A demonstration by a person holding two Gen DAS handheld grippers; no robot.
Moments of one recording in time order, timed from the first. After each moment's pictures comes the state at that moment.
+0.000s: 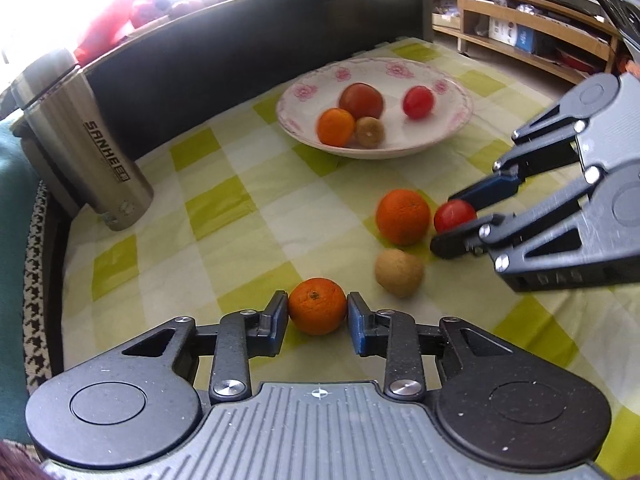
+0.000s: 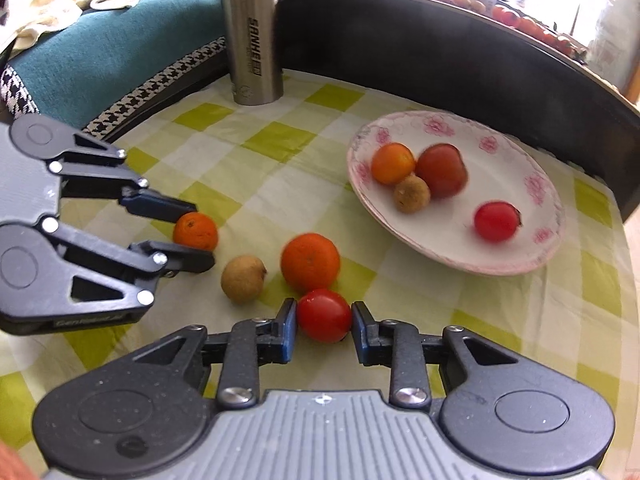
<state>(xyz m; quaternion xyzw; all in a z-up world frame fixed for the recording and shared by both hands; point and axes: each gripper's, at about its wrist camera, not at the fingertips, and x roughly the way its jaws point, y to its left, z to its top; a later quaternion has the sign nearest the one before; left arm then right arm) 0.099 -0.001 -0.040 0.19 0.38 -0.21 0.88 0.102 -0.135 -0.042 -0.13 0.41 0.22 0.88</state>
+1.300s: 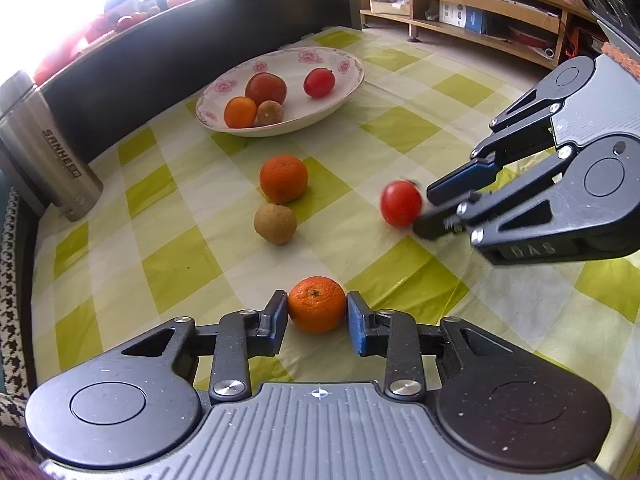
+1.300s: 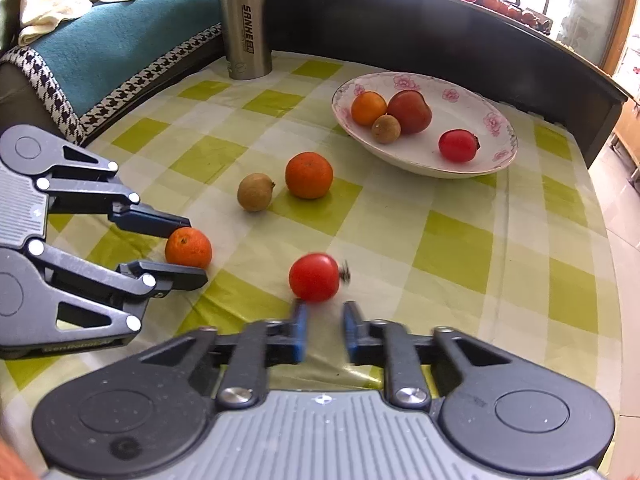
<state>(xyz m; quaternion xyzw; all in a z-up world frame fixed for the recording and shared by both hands) 0.038 -0.029 -0.043 0.21 0.39 -0.25 0.86 0.039 -0.158 -0.045 -0.11 0.42 0.19 0.88</state>
